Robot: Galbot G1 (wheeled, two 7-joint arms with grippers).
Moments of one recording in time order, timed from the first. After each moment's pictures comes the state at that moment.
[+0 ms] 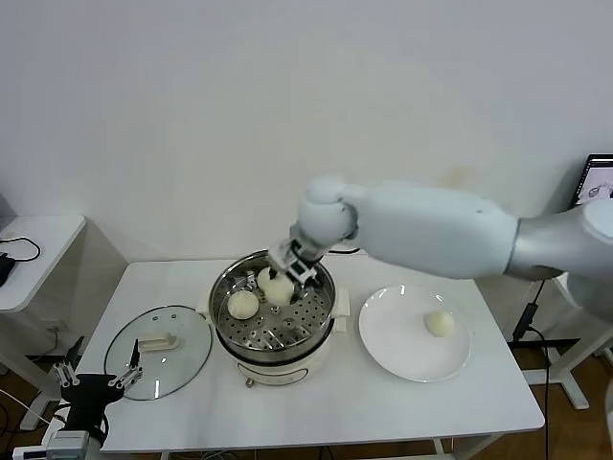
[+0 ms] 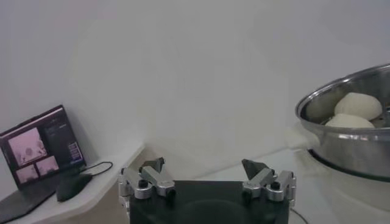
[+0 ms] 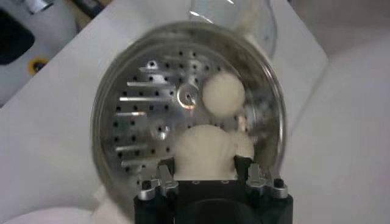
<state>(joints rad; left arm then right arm) 1.77 -1.30 -0.84 -2.24 0.00 0.16 -0.09 0.55 1.22 -1.24 1.46 0.14 -0.19 -1.00</state>
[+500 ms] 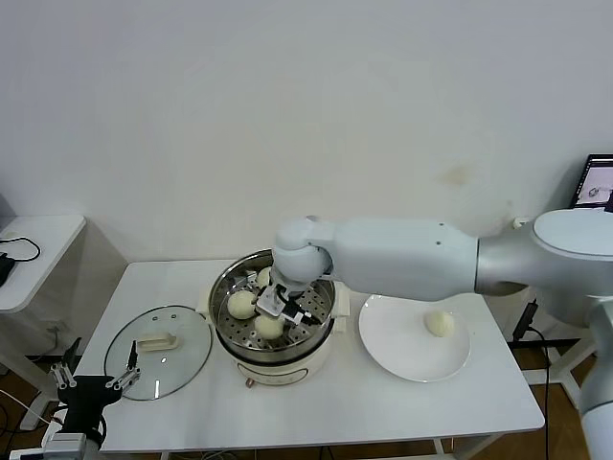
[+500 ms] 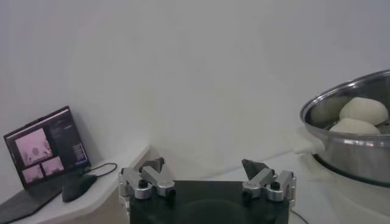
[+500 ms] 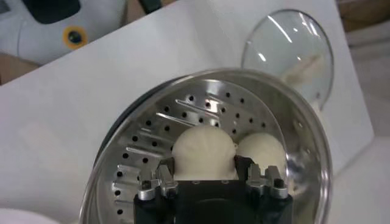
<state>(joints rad) 1.78 -1.31 -0.85 -2.25 -0.01 0.15 -0.09 0.50 1.29 -1.30 1.48 -0.01 -0.05 -0.99</state>
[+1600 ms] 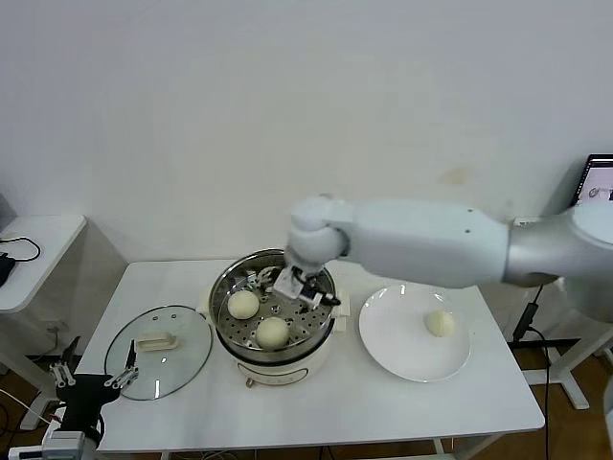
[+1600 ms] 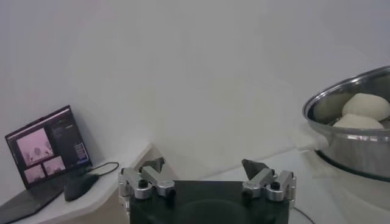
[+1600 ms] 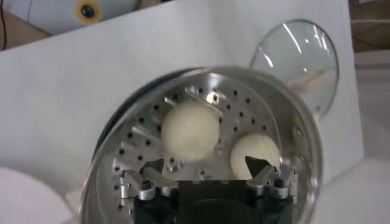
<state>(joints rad) 1.78 -1.28 -0.85 -2.23 -0.01 0.15 -0.10 0.56 1.18 -1.25 1.53 -0.04 -0.02 -1.04</state>
